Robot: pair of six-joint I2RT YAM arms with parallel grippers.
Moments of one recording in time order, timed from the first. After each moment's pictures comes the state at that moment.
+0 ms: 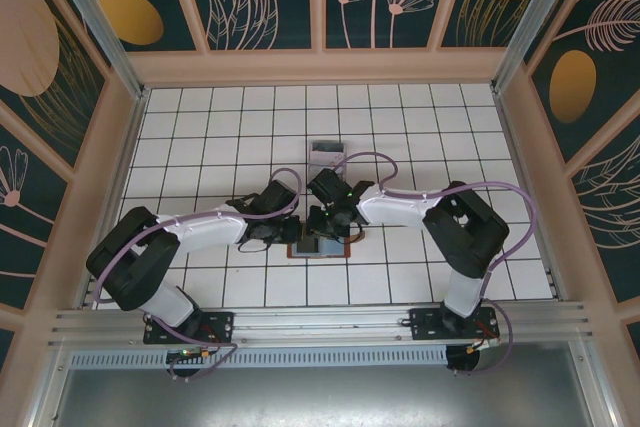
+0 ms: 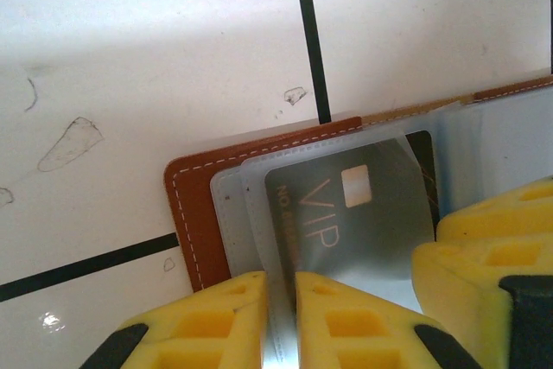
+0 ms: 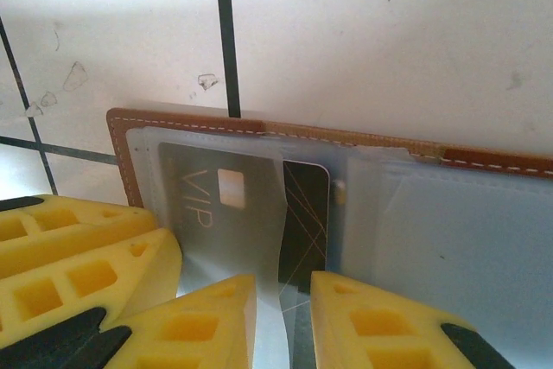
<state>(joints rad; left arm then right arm) -0.75 1.56 0.72 -0.27 0.14 -0.67 0.90 1.78 1.05 -0.42 -0.23 0.92</state>
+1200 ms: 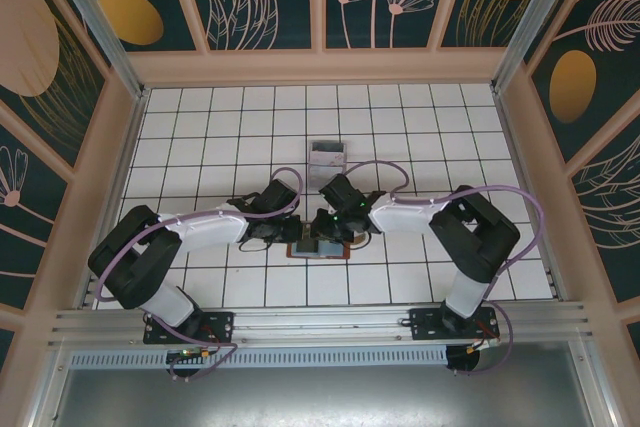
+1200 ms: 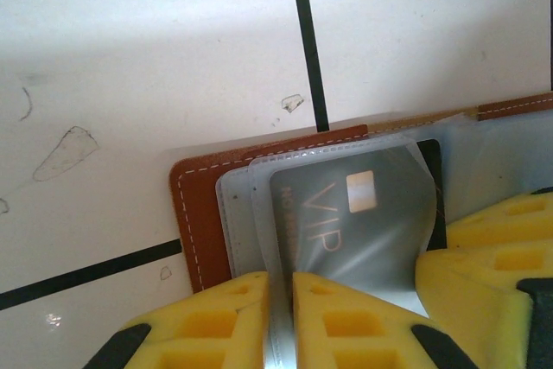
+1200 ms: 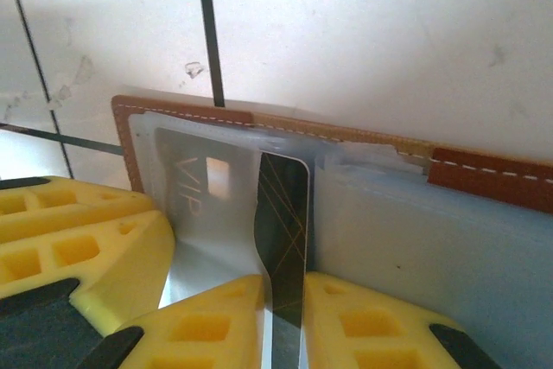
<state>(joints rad) -0.75 1.57 0.73 -0.27 0.14 -0.67 0.87 1.72 0.87 -0.19 -0.31 0.96</state>
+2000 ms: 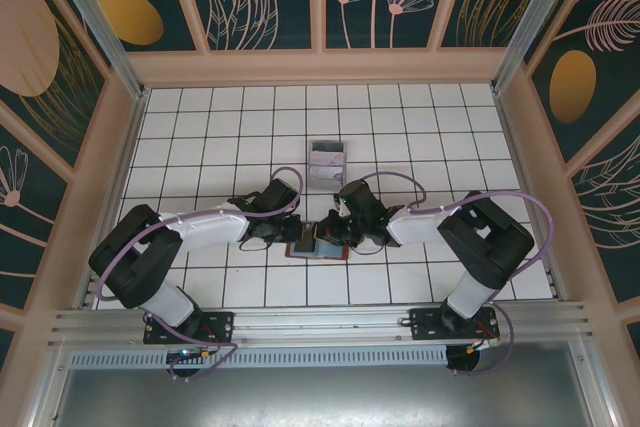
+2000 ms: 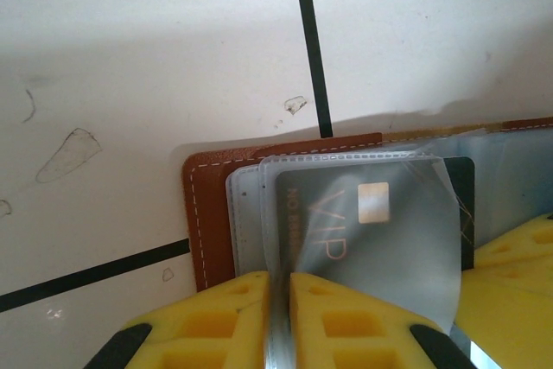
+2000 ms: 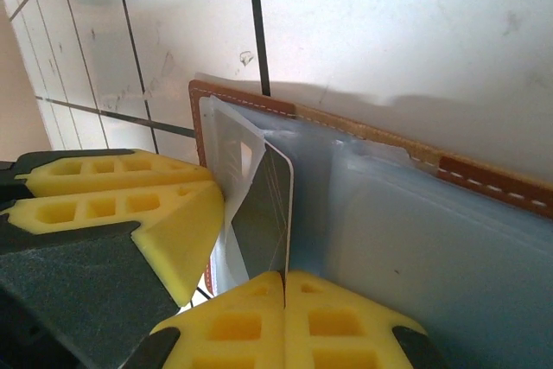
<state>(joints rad) -0.75 1.58 0.74 -0.28 0.14 -0.67 0.81 1.65 0.65 0.19 -0.47 1.07</state>
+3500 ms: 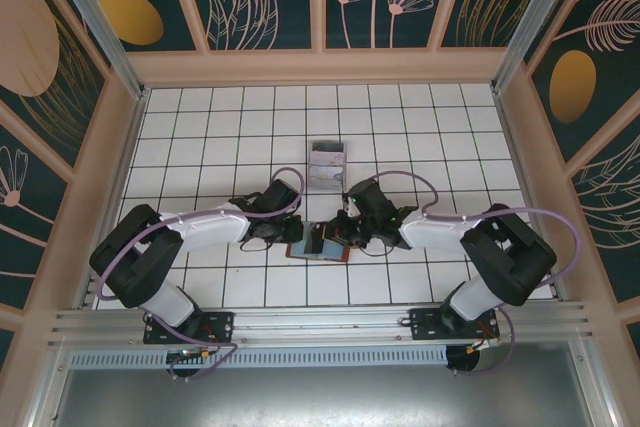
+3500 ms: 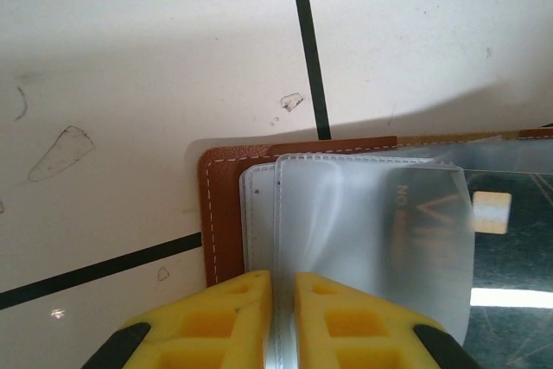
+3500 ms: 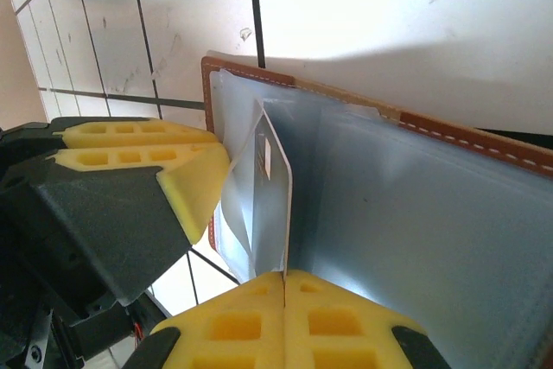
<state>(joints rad) -0.75 1.58 0.74 -0.29 0.13 -0.67 0.78 1.51 0.61 0.06 -0.46 1.02</state>
